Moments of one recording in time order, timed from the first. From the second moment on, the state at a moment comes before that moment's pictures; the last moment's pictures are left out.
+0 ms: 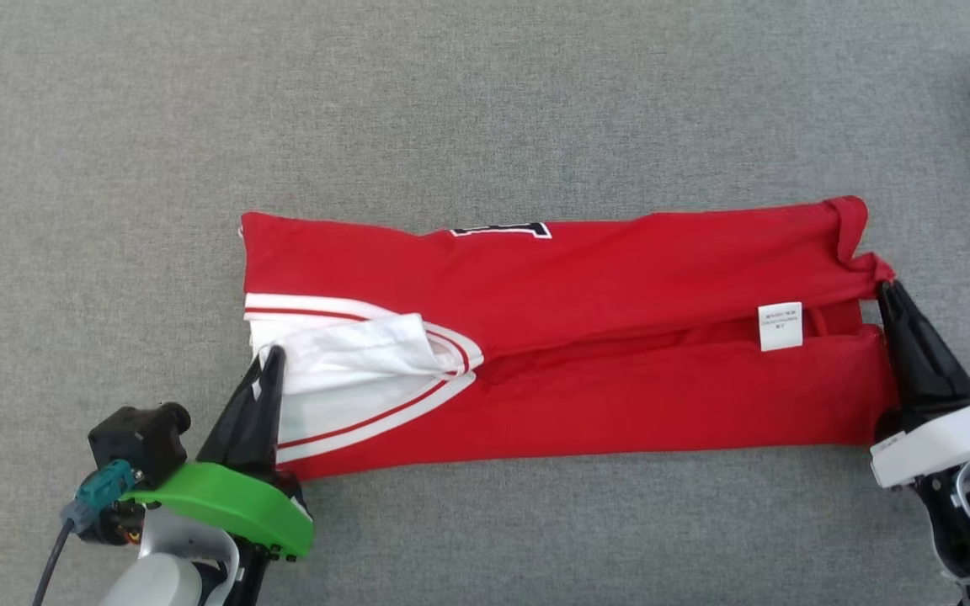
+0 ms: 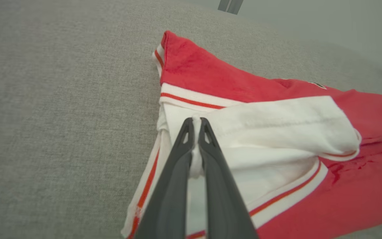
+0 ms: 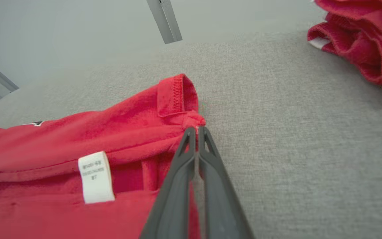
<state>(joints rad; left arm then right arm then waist) -0.16 0.40 -0.48 0.00 -0.73 0.18 -0.12 -0.15 -0.43 0.13 0.17 0.64 0.13 -0.22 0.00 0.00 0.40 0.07</state>
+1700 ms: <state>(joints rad) -0.14 0.28 -0.36 -0.07 -0.40 0.24 -0.26 0.03 -0.17 -0.06 -0.09 0.32 0.13 -0.09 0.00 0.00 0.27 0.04</state>
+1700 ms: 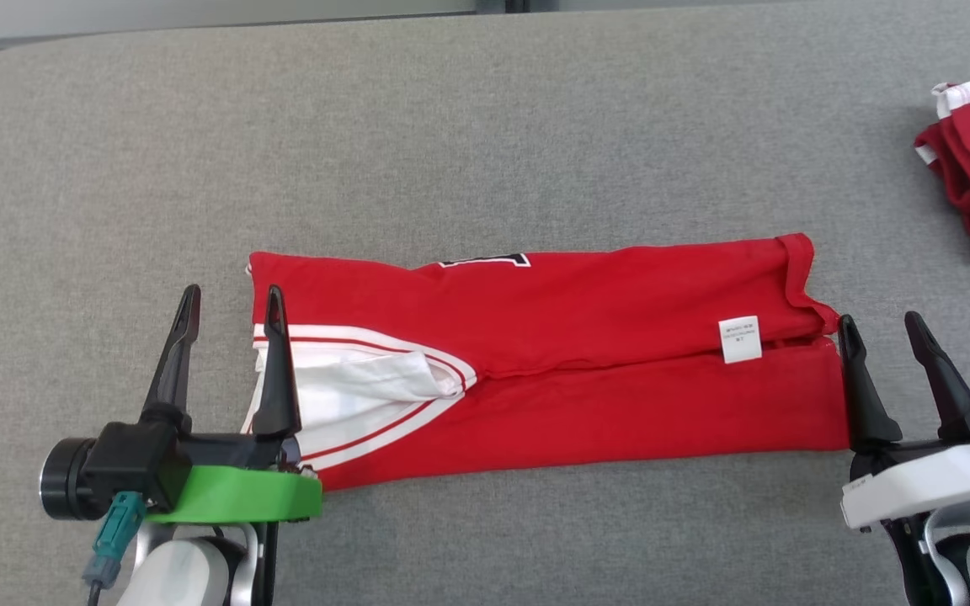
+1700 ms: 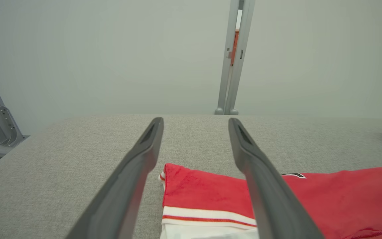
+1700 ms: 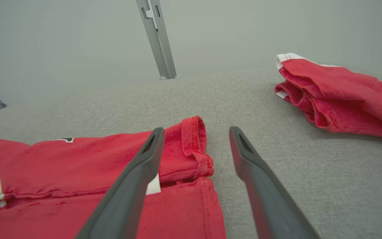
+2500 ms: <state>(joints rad) -0.19 0.20 -0.30 -0.05 -0.32 0.16 -0.26 -0.14 -0.27 0.12 0.27 0.54 0.13 -0.18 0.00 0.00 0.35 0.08</state>
